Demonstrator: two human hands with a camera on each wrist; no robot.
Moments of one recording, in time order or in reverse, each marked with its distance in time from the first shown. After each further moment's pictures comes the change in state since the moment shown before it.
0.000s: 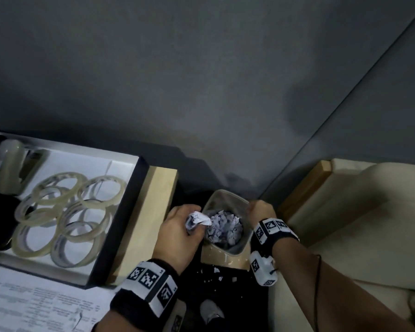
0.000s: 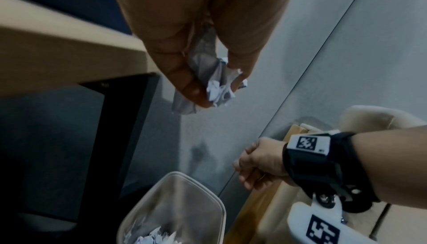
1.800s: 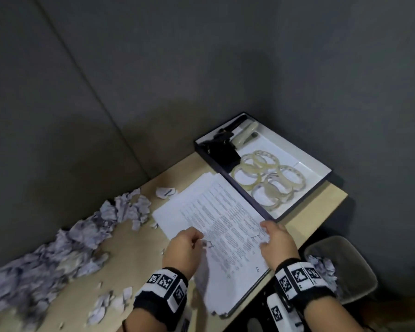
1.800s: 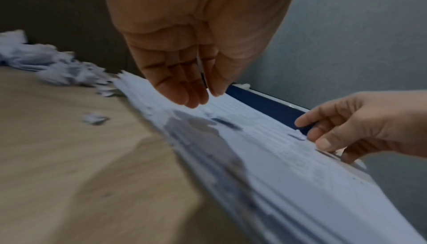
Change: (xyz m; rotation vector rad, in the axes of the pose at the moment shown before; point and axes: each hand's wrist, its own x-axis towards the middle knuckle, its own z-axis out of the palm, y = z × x) left_hand -0.266 -0.145 -0.167 -0.020 0.502 -0.614; right_hand -0.271 -0.164 0.115 -0.120 -0.134 -0.767
